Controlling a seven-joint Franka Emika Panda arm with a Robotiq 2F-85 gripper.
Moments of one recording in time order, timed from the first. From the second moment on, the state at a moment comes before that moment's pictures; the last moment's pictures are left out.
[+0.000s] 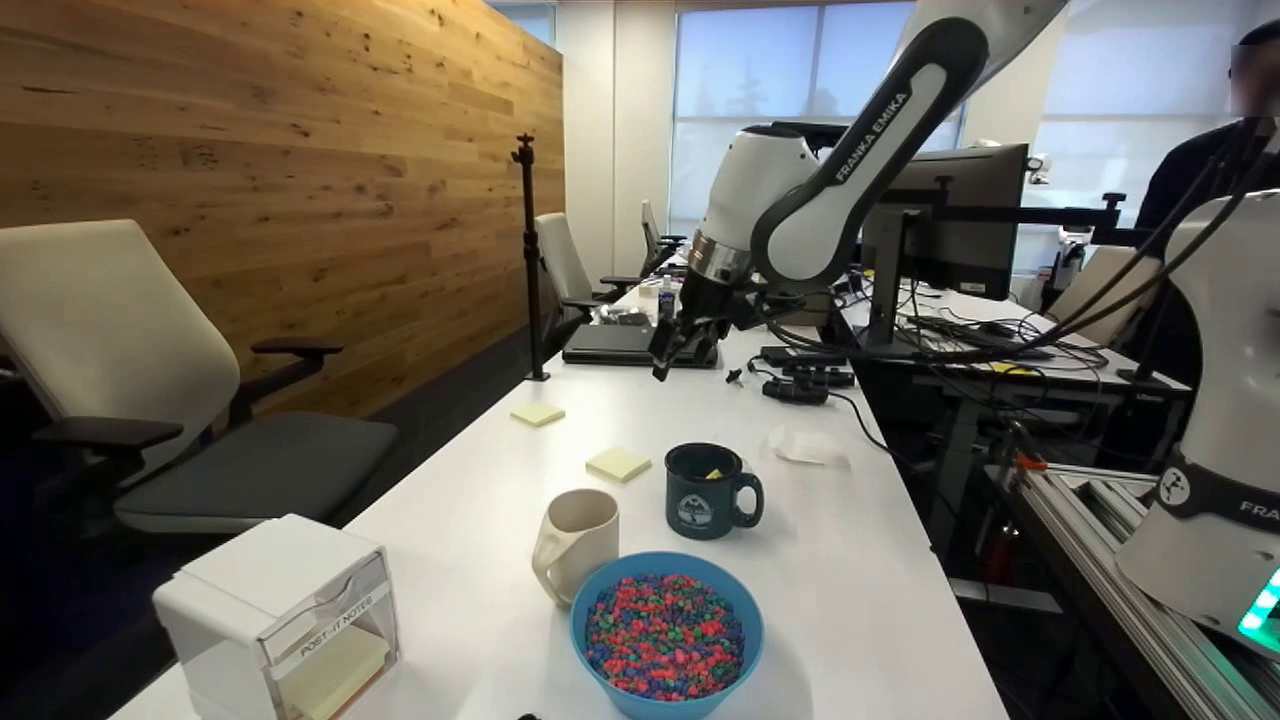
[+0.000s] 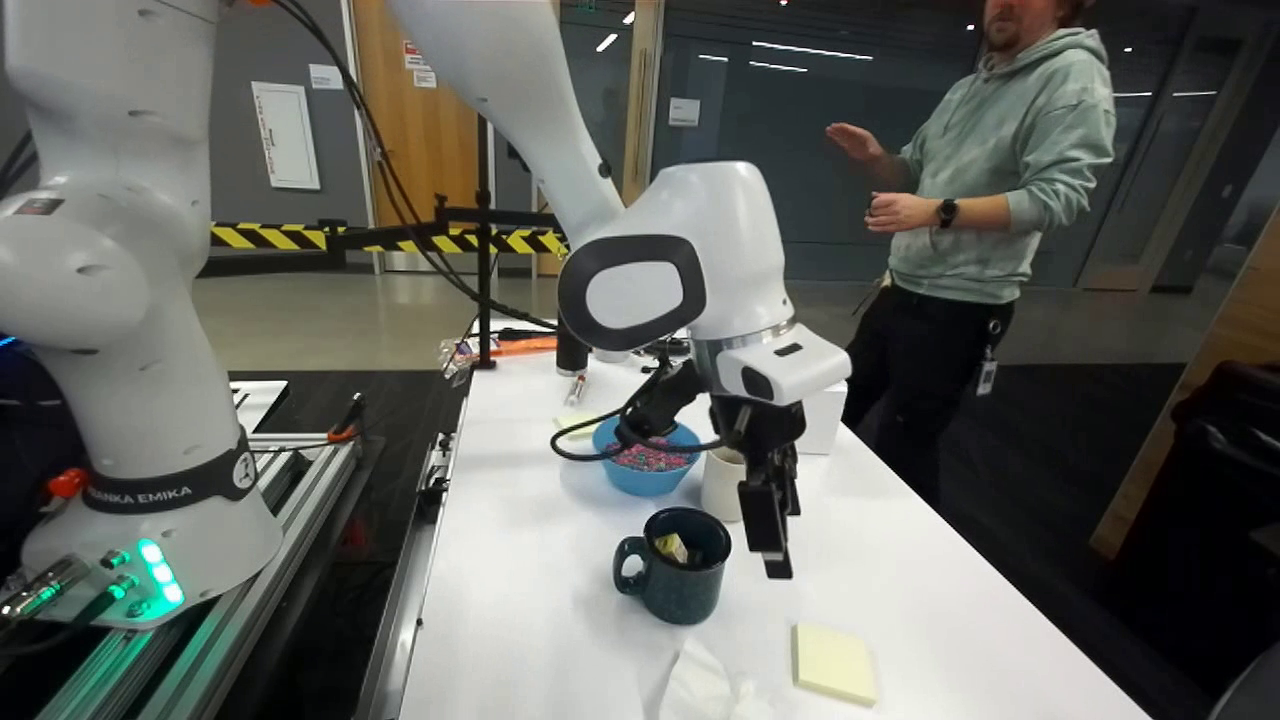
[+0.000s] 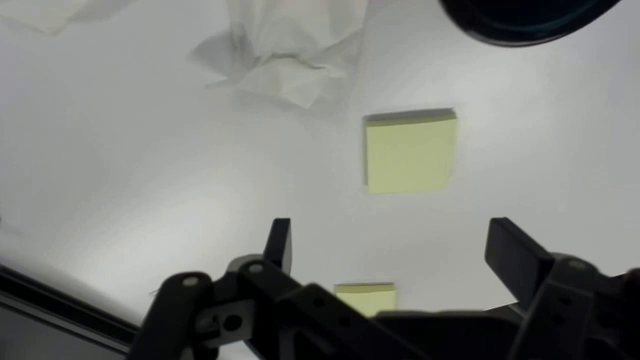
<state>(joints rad) 0.31 0.24 -0.54 -2.35 -0.06 2.93 0.37</state>
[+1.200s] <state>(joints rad) 0.07 0.12 -0.16 -2.36 -0.14 2.65 0.29</state>
